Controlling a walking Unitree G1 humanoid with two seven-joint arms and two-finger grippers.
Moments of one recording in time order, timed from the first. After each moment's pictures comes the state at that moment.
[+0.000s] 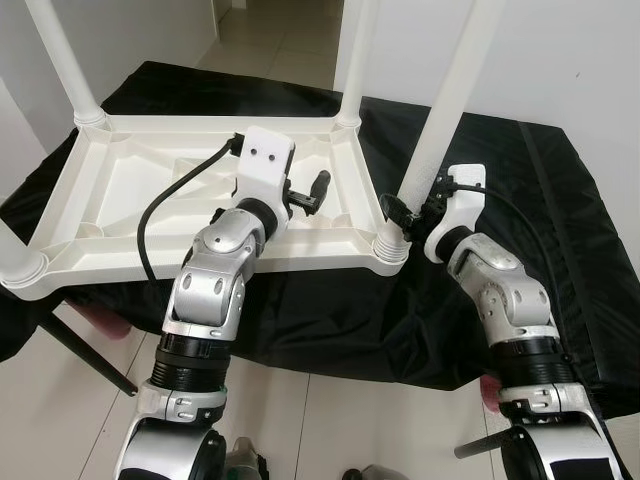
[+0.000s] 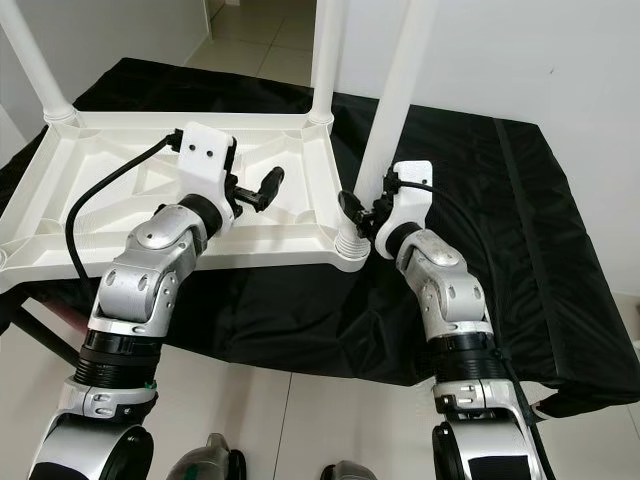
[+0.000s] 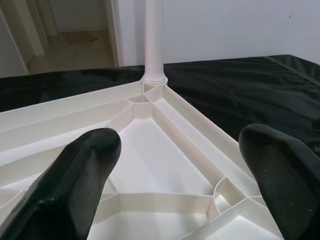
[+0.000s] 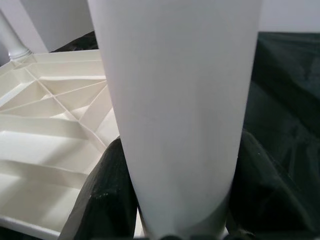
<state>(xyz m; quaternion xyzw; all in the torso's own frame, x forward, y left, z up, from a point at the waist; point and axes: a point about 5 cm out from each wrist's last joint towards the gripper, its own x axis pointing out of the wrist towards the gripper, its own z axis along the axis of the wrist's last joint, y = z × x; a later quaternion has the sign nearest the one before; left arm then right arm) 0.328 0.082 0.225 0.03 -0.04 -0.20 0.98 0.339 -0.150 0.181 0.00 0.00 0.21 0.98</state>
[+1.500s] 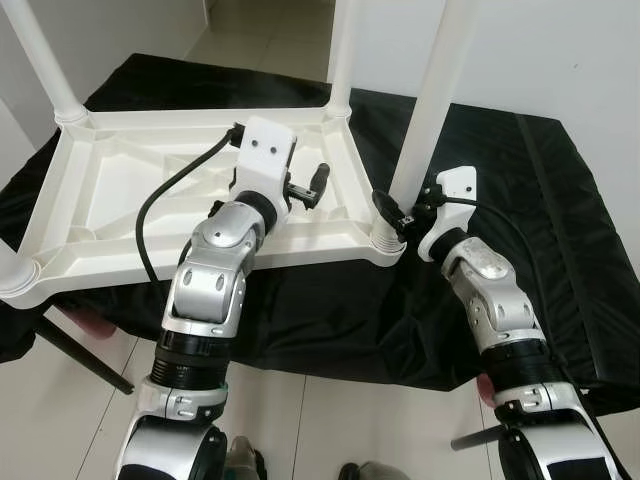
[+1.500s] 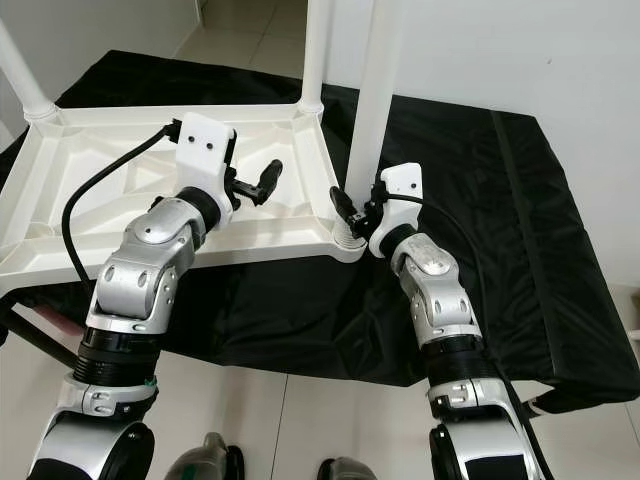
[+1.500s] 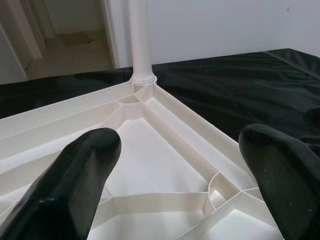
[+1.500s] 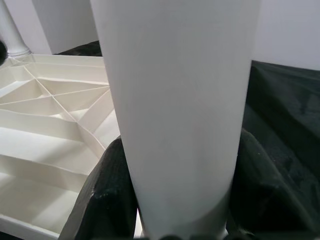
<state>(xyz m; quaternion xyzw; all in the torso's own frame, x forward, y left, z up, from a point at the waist) 0.327 0.080 0.233 0.05 -0.05 -0.20 0.98 0.348 -0.147 0.179 -0.03 -0.04 0.23 0.97</state>
